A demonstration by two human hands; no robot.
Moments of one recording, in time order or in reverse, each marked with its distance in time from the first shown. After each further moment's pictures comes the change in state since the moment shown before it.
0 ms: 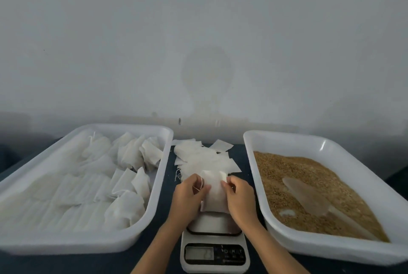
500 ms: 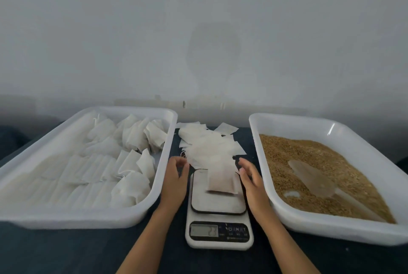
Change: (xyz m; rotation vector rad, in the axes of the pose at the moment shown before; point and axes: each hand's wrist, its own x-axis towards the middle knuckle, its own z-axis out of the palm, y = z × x) left_hand 0.000 -0.036 -0.016 0.007 0.258 -0.064; right_hand -0.014 0.040 -0.003 0.468 -0.125 0.142
